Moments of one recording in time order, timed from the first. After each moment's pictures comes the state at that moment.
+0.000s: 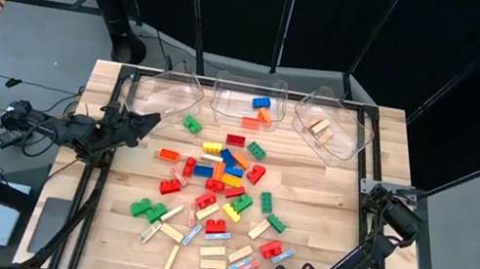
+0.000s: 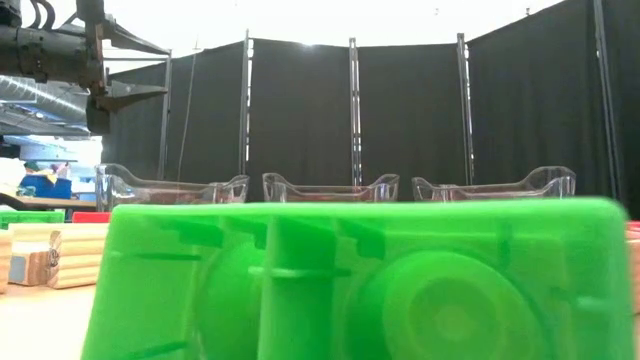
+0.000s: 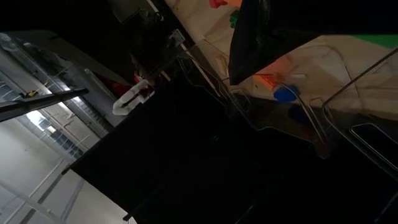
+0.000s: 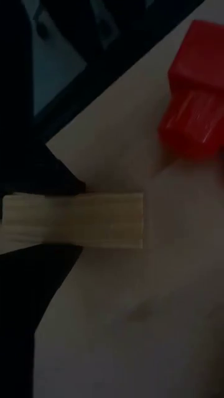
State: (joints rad) left arm -0.23 0.07 0.10 0.16 -0.80 -0.74; right arm 0.87 2.10 1.44 -0.85 0.00 1.52
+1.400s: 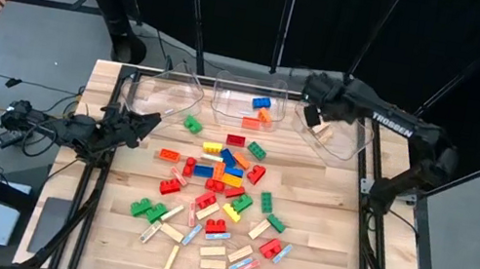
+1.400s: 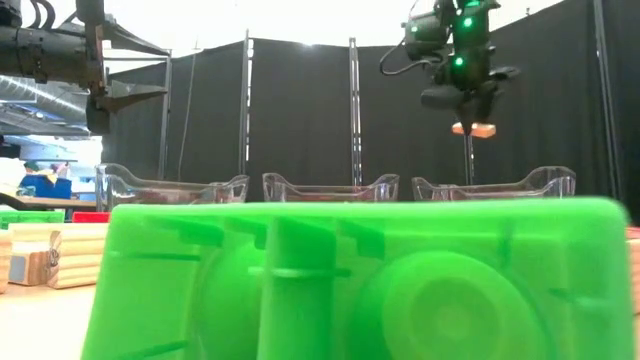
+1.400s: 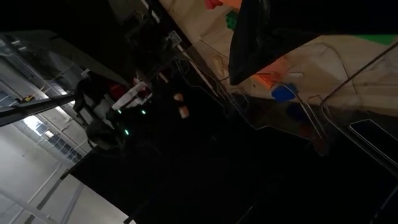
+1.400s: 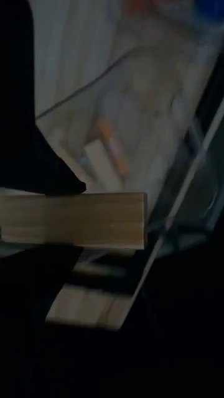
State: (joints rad) left arm -0.23 0.07 0.10 0.16 -0.79 -0.71; right arm -0.55 1.54 1.42 -1.32 0.55 0.63
